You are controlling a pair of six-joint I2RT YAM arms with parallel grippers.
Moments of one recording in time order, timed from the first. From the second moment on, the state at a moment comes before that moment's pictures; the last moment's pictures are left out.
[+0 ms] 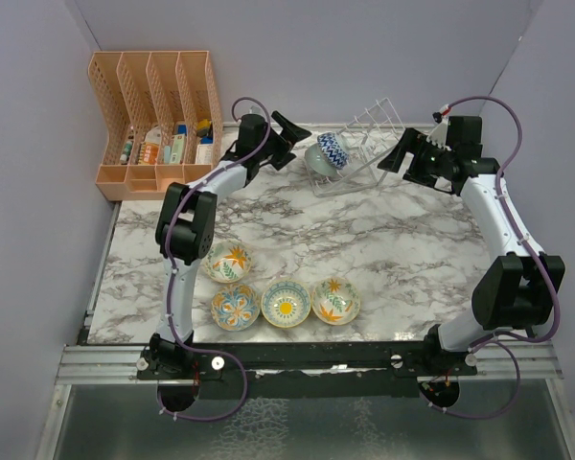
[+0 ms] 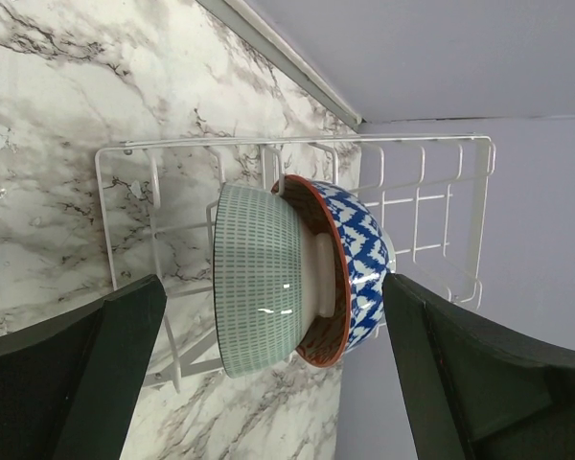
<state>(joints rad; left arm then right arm) -0.34 2.25 1.73 0.18 0.32 -1.18 -0.01 1.54 1.38 -0.52 -0.43 0.39</state>
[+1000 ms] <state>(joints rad) -0.37 2.29 1.76 0.25 0.33 -1.21 -0.01 1.54 1.38 -0.52 -0.43 0.39</state>
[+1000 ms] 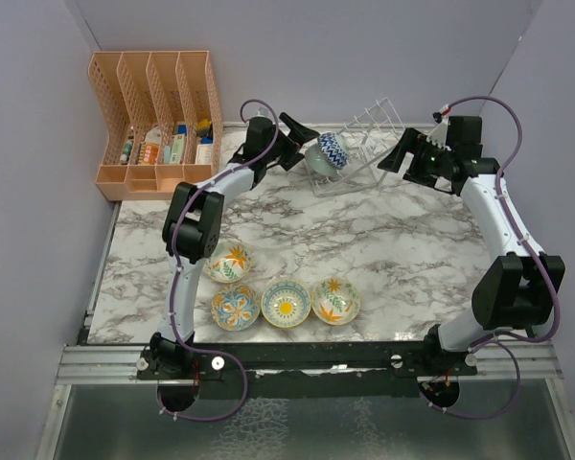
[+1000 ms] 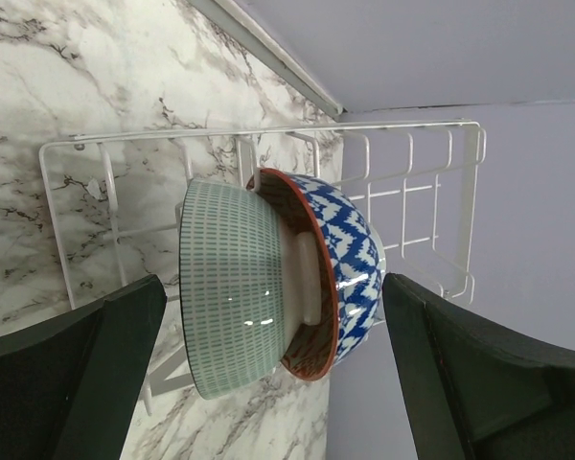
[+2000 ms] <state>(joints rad) -0.40 2.35 1.89 0.21 0.35 -1.23 -0.01 1.54 1.38 -0.52 -0.43 0.39</state>
